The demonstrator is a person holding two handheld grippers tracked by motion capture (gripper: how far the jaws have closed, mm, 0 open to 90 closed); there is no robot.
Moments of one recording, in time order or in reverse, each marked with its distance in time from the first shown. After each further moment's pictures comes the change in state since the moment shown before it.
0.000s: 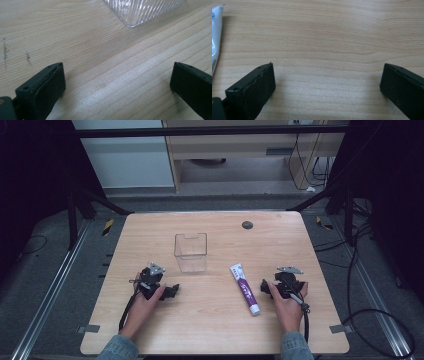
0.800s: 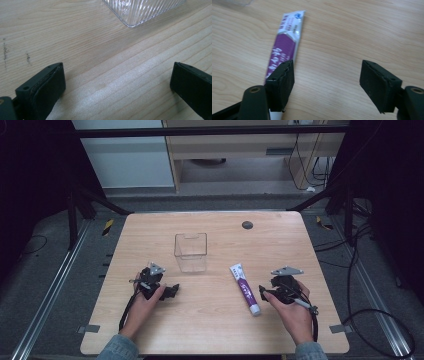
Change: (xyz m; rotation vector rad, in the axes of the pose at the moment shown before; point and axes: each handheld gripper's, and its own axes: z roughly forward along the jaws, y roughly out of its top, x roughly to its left) left arm 0.000 0.000 0.000 -0.002 0.000 -0.002; right arm 0.024 0.018 -0.077 0.031 0.188 -0.230
